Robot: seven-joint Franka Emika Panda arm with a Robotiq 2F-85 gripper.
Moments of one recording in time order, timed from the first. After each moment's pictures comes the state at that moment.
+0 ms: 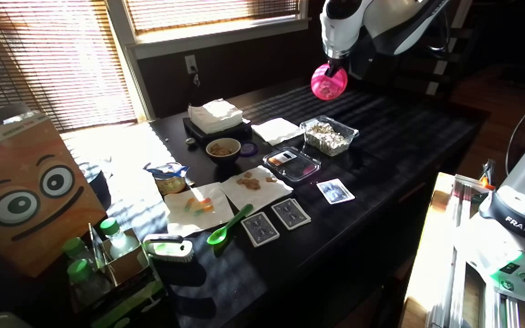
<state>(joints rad) -0.22 0.04 -0.22 -2.35 -1.66 2.53 0.99</state>
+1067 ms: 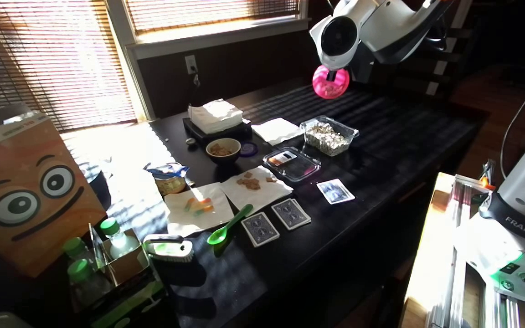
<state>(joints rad) -0.18 0.04 -0.16 -2.42 -1.91 2.30 1.02</state>
